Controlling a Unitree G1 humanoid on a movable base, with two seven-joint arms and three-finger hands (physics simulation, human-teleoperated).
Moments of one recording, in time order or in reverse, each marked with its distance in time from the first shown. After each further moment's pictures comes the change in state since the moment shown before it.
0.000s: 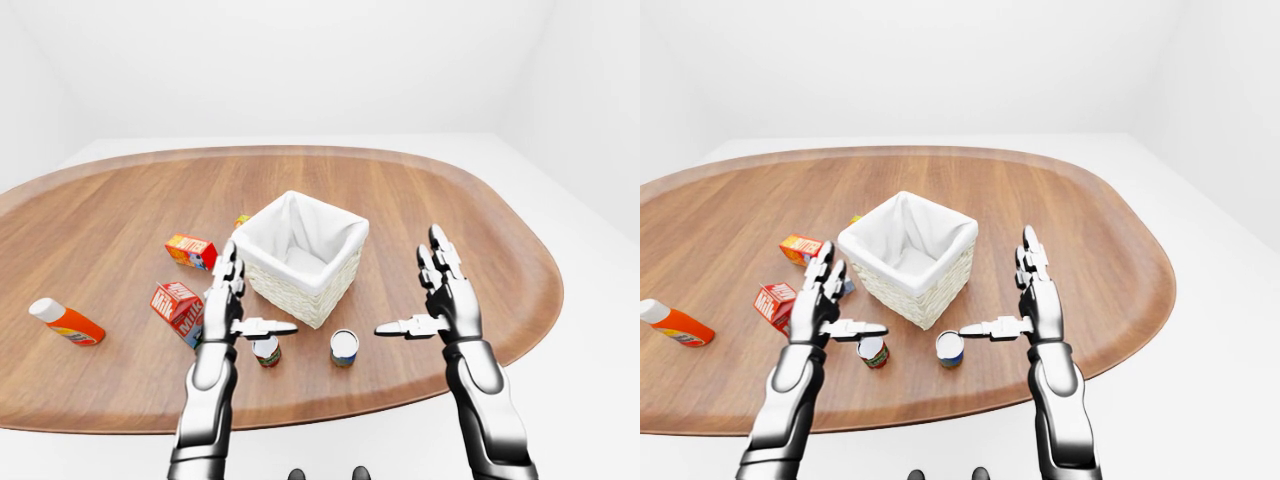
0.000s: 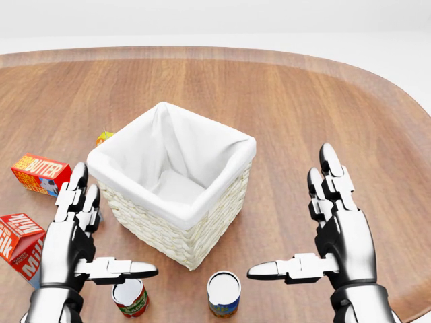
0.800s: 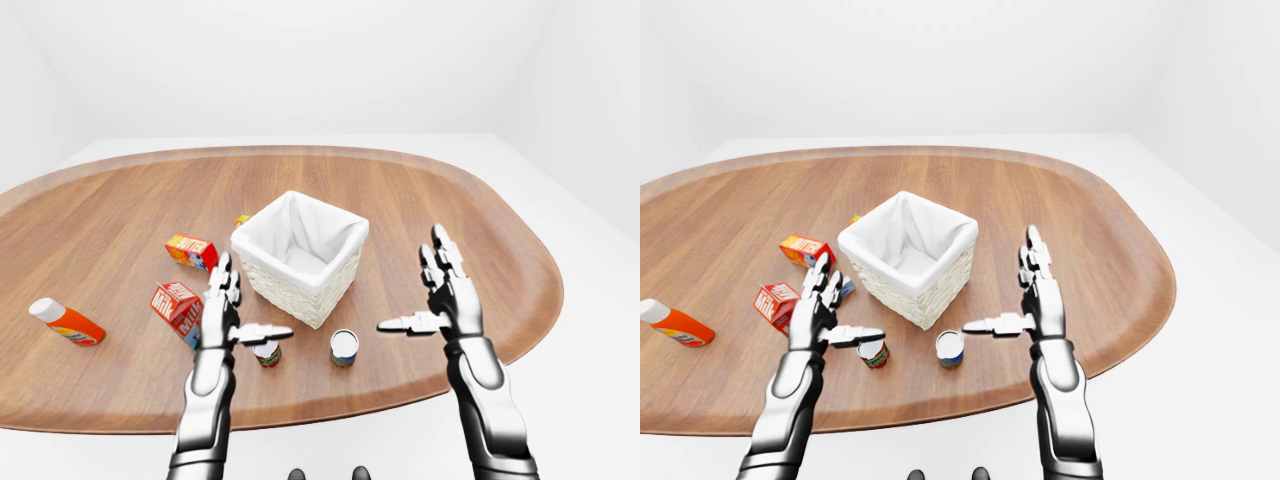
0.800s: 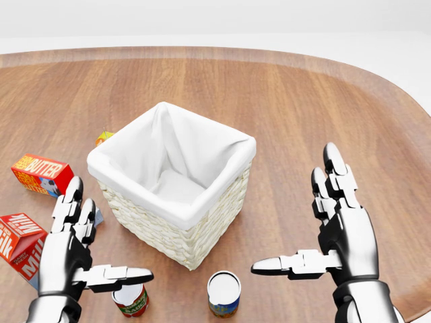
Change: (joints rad) left arm 0.019 -0.001 0.018 0.048 -0.024 0.000 0.021; right arm -0.023 -0.007 -0.022 0.034 0.010 0.000 -0.004
